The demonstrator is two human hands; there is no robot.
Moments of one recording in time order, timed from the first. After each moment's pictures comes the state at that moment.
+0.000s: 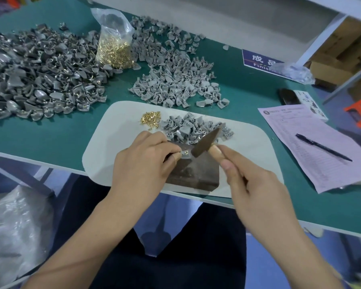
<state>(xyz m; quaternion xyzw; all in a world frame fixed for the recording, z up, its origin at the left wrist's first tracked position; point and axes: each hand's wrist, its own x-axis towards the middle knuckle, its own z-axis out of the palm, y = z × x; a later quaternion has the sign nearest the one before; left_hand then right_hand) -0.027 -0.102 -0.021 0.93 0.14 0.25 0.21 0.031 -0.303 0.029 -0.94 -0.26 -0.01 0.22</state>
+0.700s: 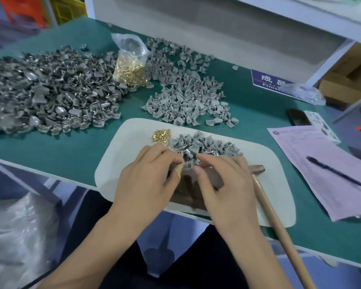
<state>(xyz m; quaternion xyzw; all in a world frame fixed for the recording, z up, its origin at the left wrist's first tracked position) -0.031 -0.090 -0.023 0.91 0.14 0.29 0.27 0.057 -0.245 -0.009 -0.84 -0.37 -0.16 0.36</state>
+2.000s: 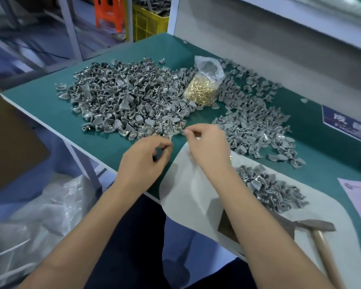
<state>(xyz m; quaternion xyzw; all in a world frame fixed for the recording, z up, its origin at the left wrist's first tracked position) -0.062 0.051 -0.055 0.84 0.32 0.32 0.31 0.088 -0.022 -0.004 -0.87 -0.40 0.03 0.28</state>
